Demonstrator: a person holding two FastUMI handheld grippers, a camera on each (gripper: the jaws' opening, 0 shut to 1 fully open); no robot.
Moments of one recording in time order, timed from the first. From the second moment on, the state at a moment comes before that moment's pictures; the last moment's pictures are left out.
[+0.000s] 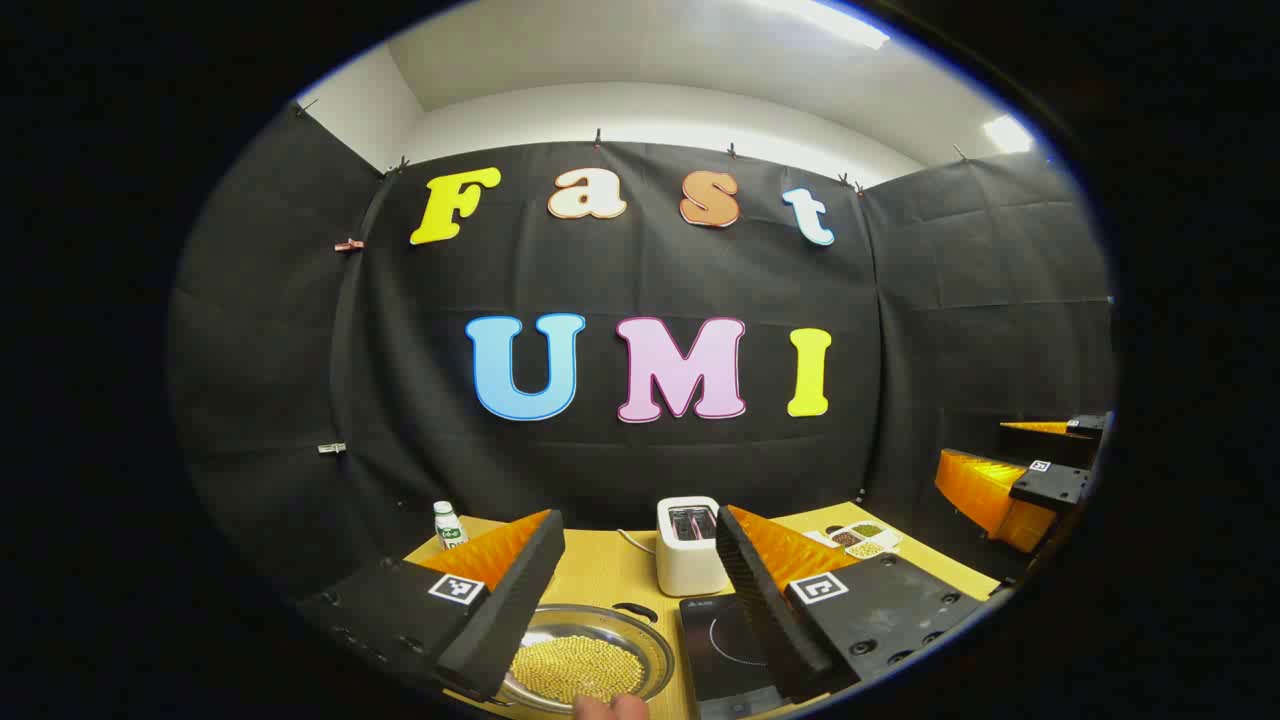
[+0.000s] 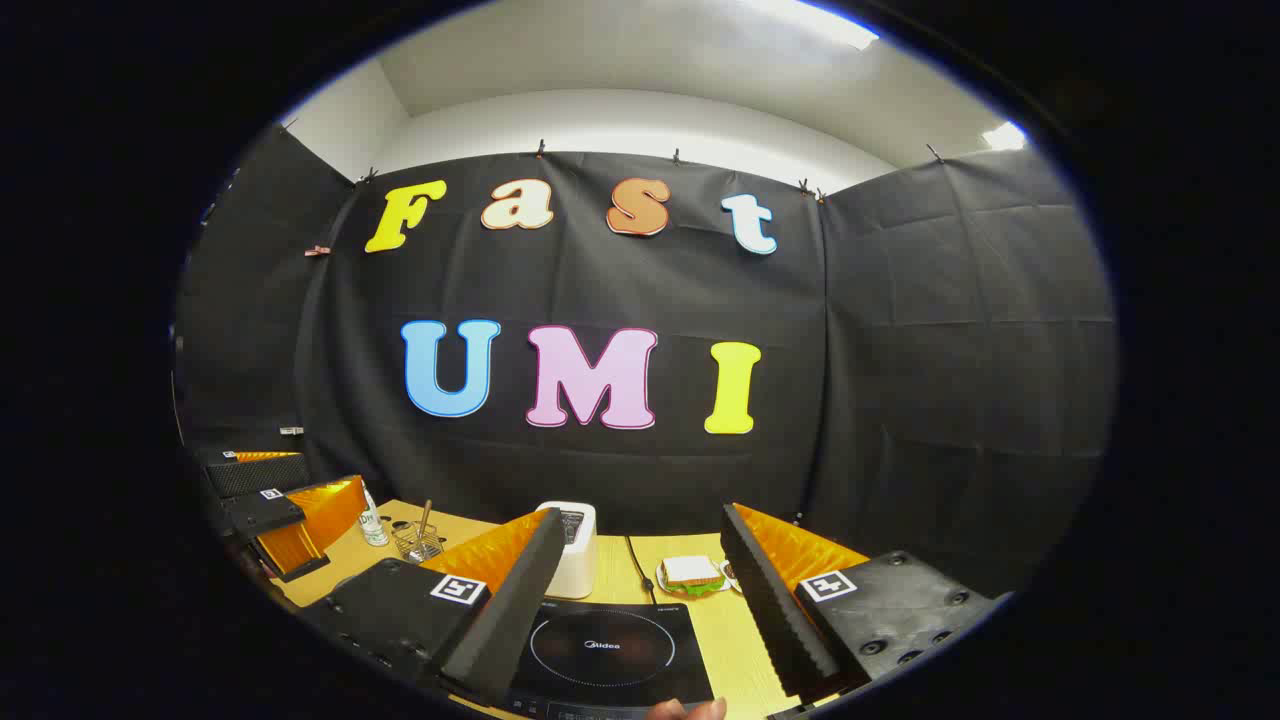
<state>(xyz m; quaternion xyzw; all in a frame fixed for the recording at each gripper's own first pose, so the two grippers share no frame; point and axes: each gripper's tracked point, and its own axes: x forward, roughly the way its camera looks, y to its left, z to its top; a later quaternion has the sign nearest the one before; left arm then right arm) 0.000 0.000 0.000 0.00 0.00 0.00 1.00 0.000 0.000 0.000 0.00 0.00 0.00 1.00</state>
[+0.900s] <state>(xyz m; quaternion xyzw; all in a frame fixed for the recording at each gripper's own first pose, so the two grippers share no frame) -0.007 -0.007 0.004 0.00 0.00 -0.01 1.00 -0.007 -0.008 0.002 0.00 0.00 0.00 1.00</state>
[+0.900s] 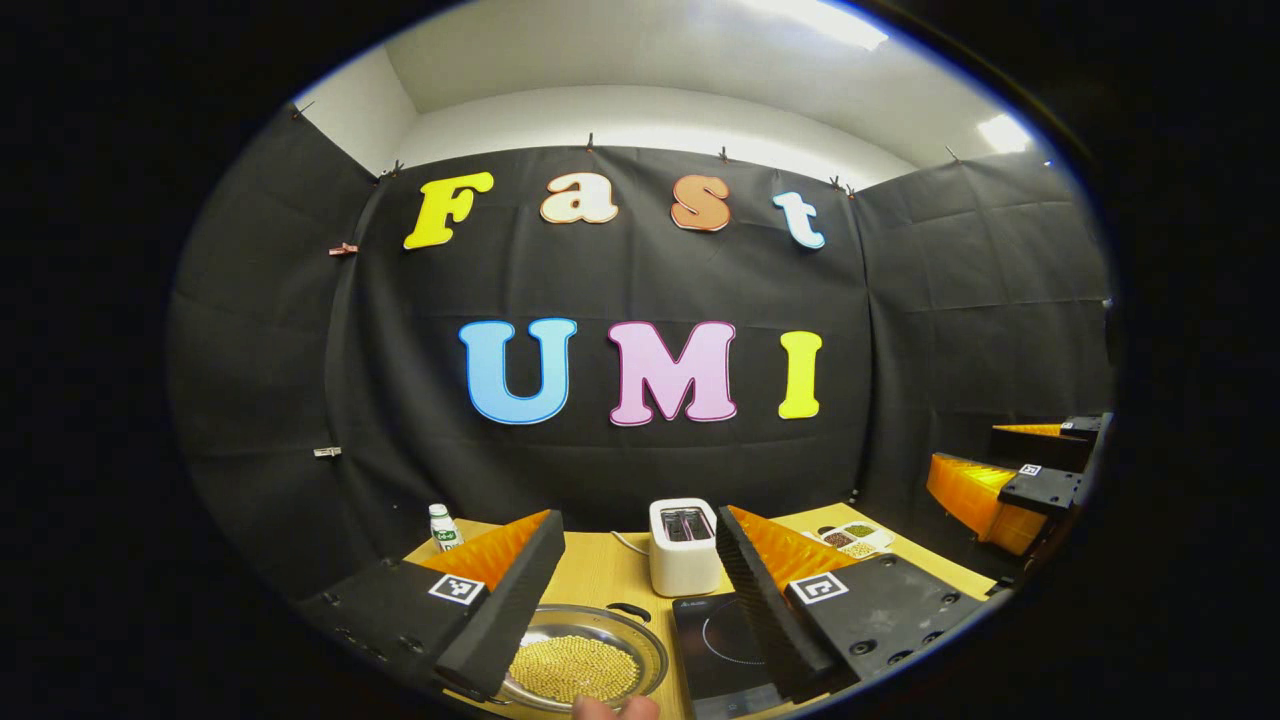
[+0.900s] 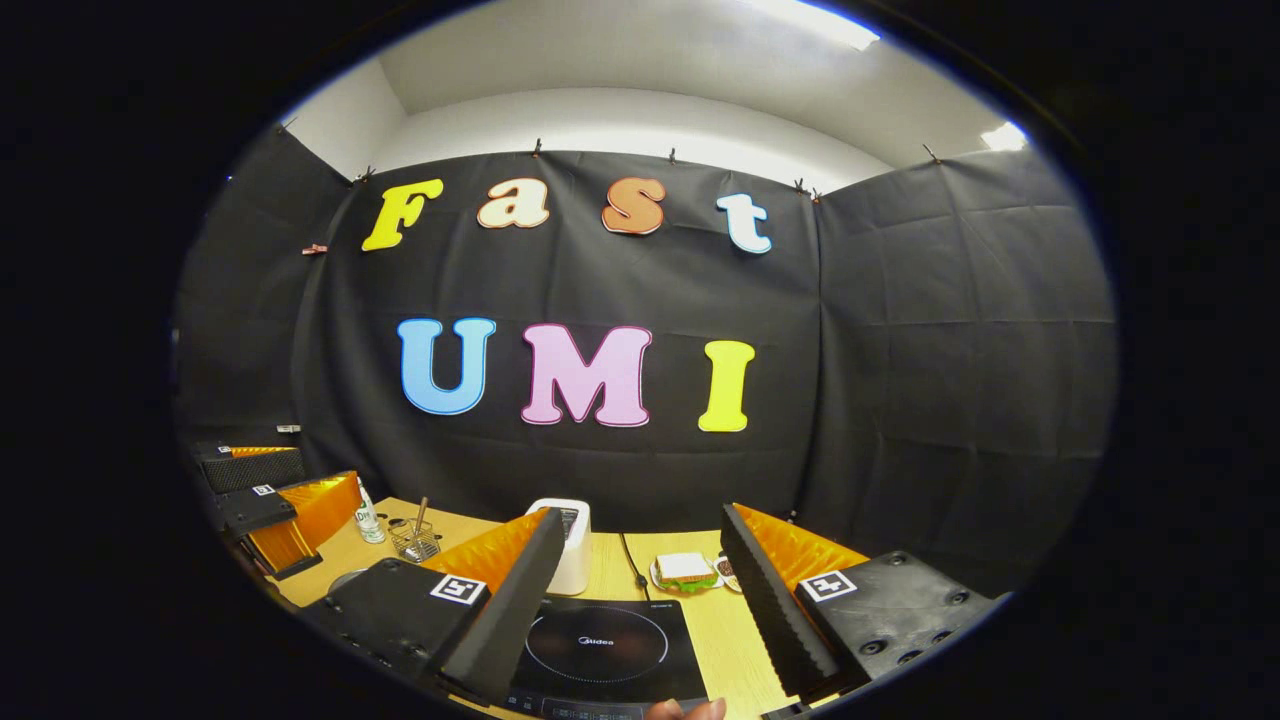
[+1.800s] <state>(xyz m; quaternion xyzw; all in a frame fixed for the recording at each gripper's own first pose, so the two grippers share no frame) -0.020 -0.009 -0.062 0.00 0.12 -0.08 0.99 -0.014 0.012 0.000 -0.03 0.00 0.01 1.00</state>
